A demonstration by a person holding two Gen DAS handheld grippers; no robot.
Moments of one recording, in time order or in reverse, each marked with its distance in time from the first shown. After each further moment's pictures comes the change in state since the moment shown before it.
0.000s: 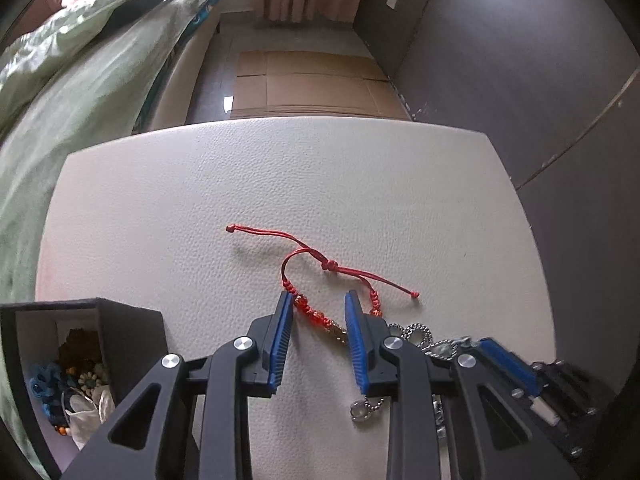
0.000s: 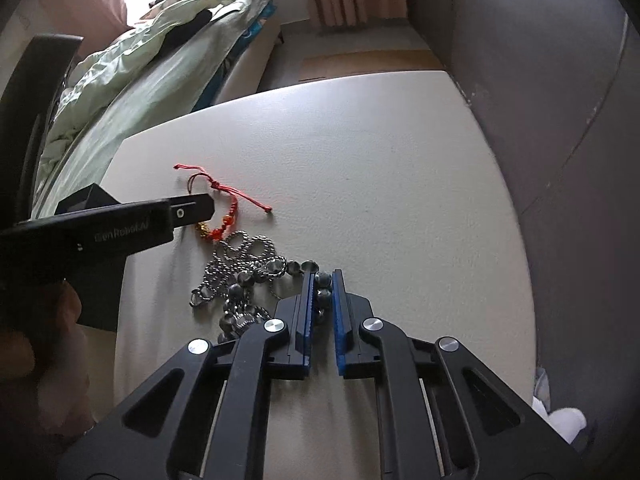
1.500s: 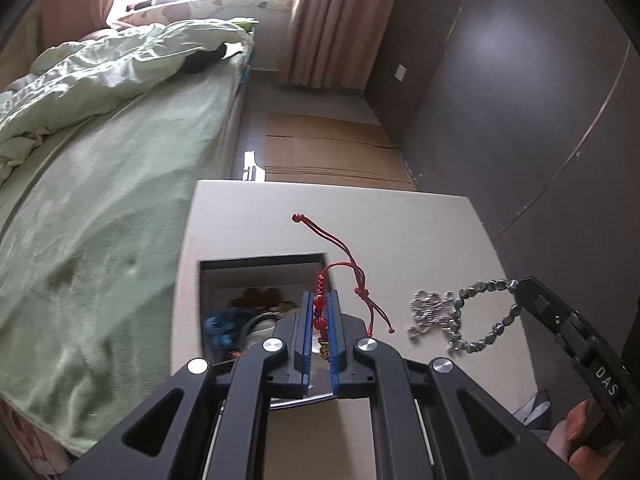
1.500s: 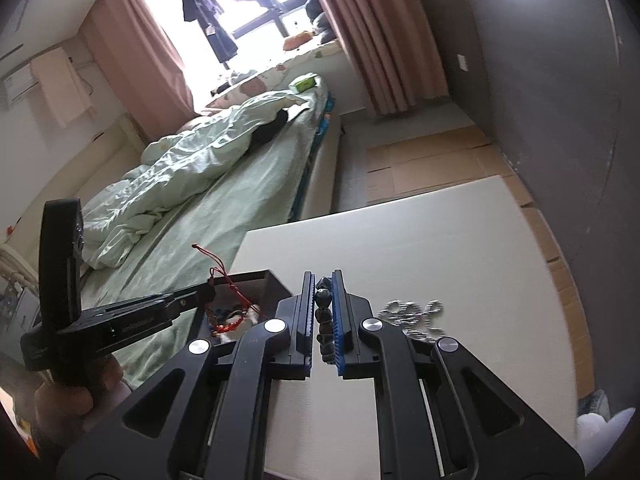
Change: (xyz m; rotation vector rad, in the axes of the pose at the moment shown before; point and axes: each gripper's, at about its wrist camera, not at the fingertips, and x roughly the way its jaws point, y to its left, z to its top) left arm -0.149 0.097 -0.054 -0.076 -0.232 -0.028; right arm -0.110 0.070 -0.006 0.028 -0.337 0.260
